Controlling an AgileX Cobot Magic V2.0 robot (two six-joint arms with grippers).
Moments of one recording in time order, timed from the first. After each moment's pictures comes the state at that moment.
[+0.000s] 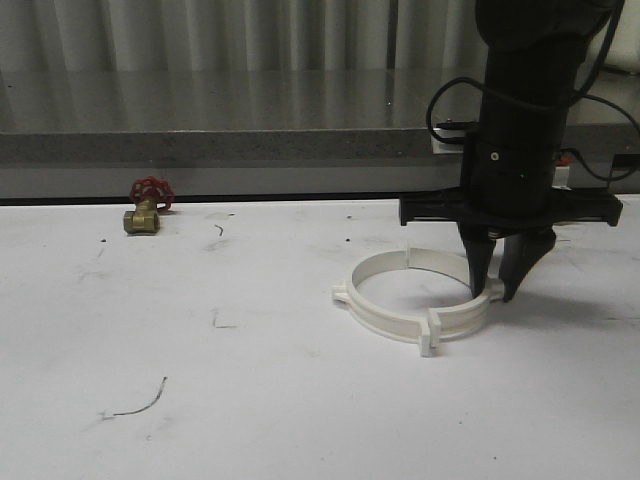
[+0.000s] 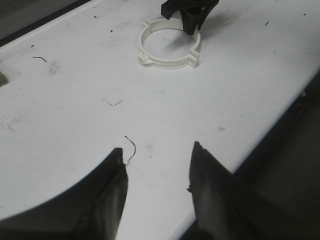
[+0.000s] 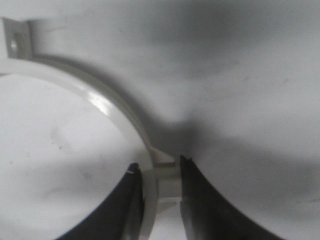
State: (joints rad) left arm -0.62 0.49 -0.58 -0.17 0.75 0.25; right arm 0.35 1.99 -1.38 -0.09 0.86 0.56
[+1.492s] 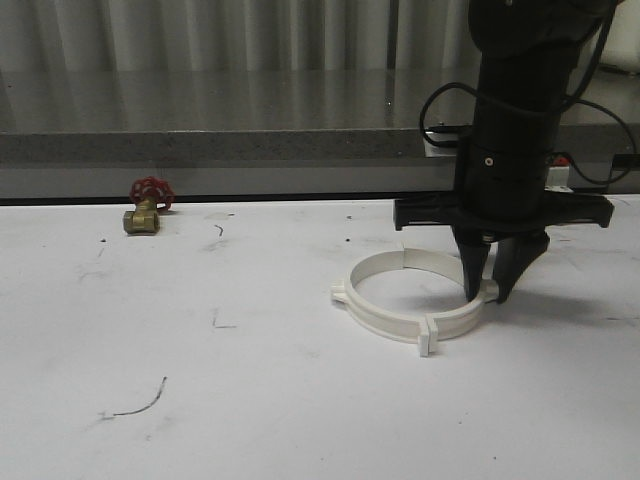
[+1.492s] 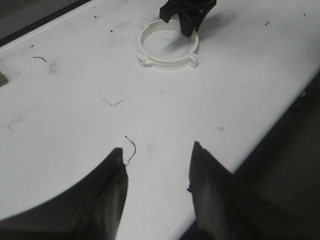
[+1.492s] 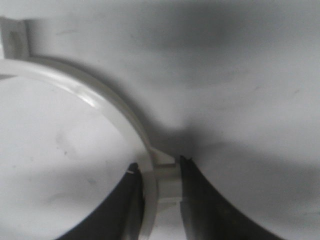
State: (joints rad) left arm -0.62 0.49 -0.58 -0.17 0.75 0.25; right arm 0.37 2.00 -1.39 -0.10 0.85 0.54
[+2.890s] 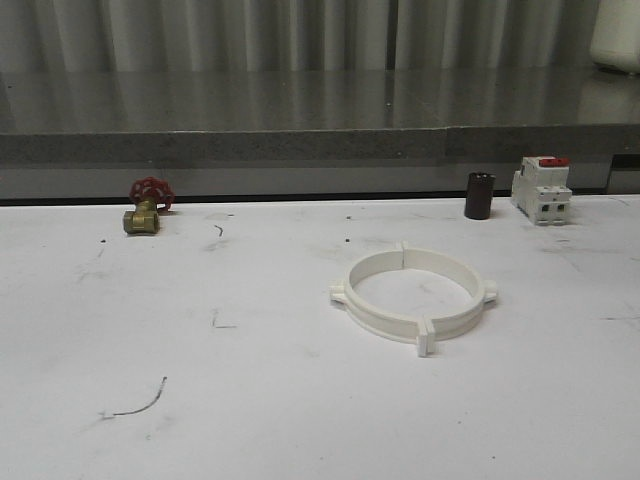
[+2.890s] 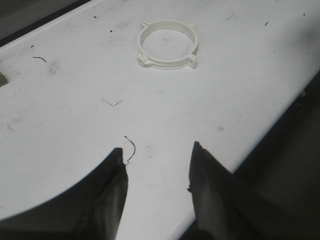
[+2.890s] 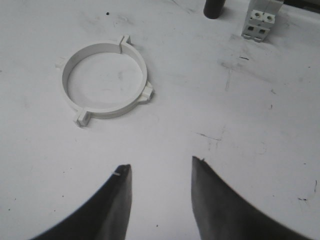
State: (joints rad) left arm -0.62 0.49 -0.58 -0.17 0.75 0.25; right arm 0.26 0.82 -0.66 0.04 0.63 -0.05
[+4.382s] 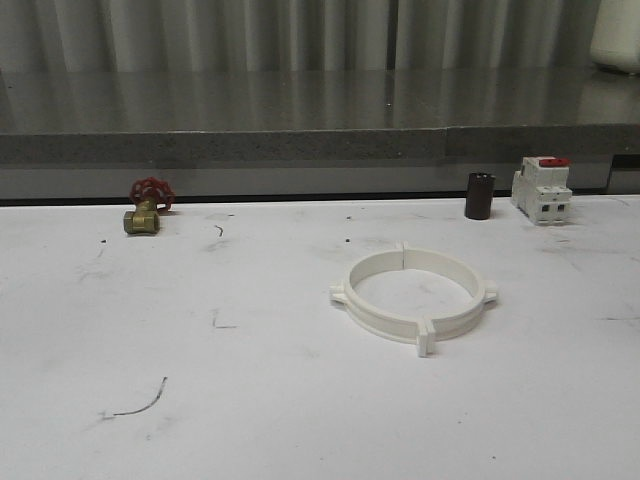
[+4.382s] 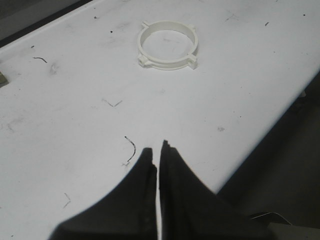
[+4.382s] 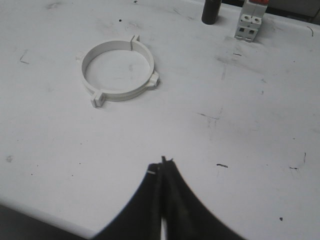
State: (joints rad) left arm -0.62 0.49 -0.58 -0.17 0.75 0.25; right arm 0.26 0.45 -0.57 0.05 0.79 -0.06
